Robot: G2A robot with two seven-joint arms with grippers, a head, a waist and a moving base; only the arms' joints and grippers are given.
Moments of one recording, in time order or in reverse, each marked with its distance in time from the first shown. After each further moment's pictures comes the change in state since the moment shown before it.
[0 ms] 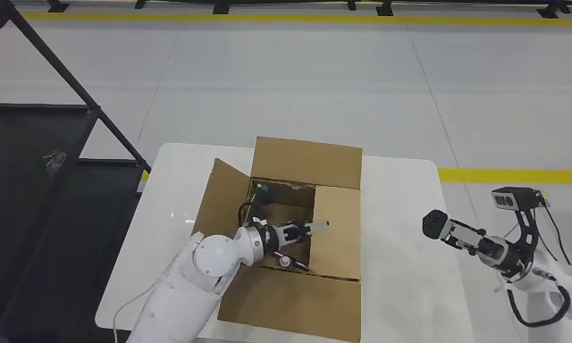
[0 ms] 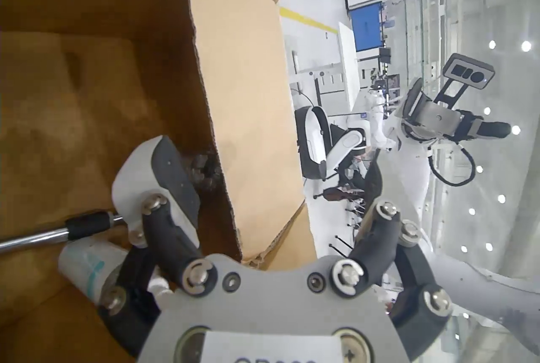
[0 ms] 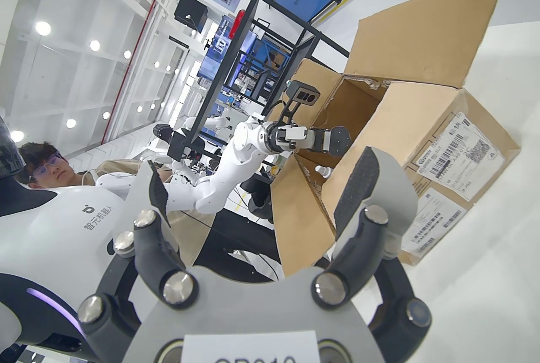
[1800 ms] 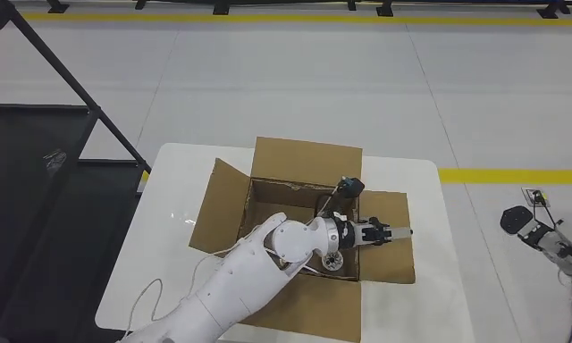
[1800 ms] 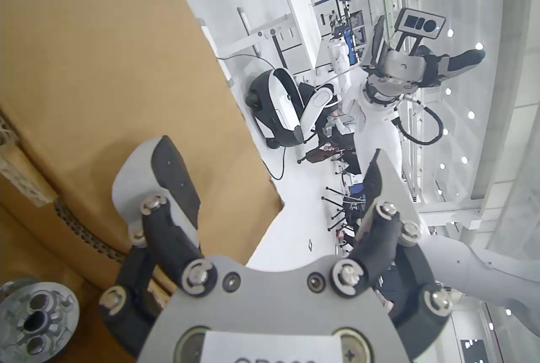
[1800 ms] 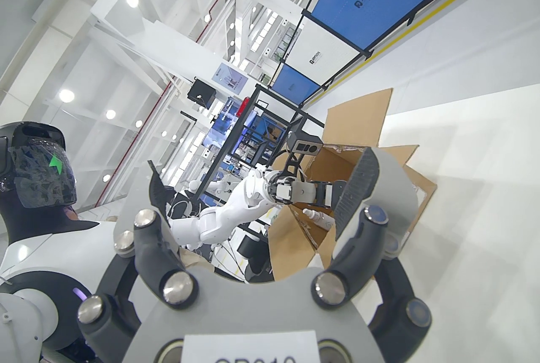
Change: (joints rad) left arm -0.343 -0.261 0.423 0.376 -0.141 -0.196 0.157; right arm -0.063 0.113 0.202 0.186 0.246 -0.086 -0.054
